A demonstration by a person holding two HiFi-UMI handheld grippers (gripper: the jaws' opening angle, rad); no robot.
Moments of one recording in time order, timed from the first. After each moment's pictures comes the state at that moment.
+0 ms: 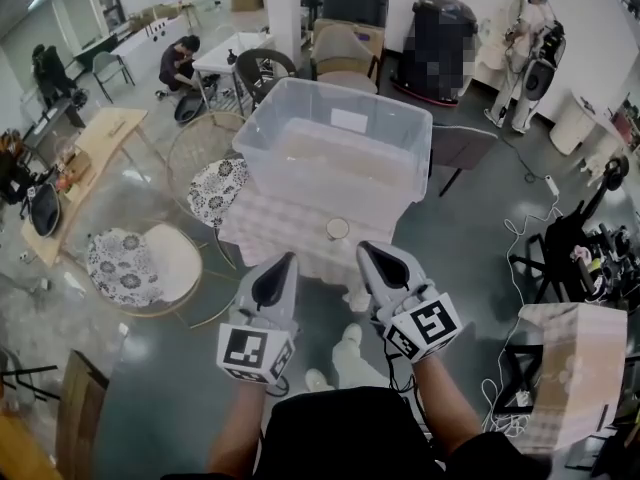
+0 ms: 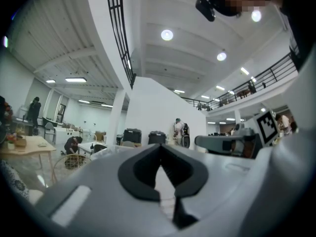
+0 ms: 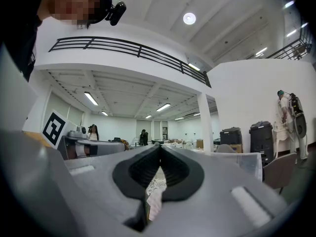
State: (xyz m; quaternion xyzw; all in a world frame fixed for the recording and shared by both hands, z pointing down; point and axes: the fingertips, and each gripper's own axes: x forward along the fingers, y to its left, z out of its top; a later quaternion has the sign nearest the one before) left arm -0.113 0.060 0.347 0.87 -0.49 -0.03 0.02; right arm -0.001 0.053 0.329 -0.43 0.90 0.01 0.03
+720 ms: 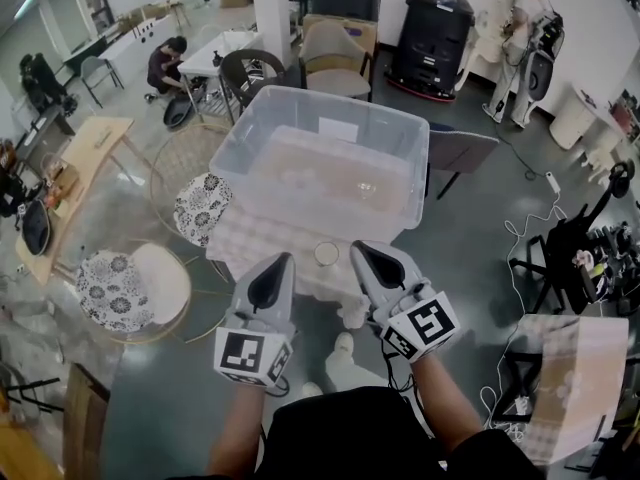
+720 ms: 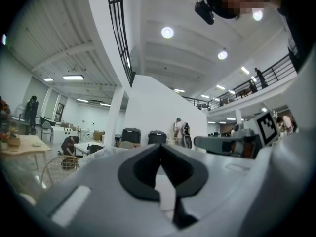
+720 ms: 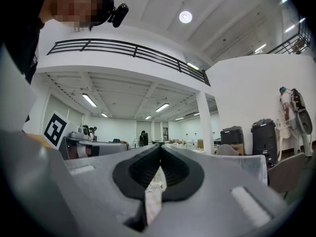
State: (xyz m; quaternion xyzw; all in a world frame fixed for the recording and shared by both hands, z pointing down) left arm -0.074 -0.046 0.354 0.87 -0.49 -0.03 0.02; right arm 0.032 -0.051 0.337 -0.42 0.91 0.00 0.04
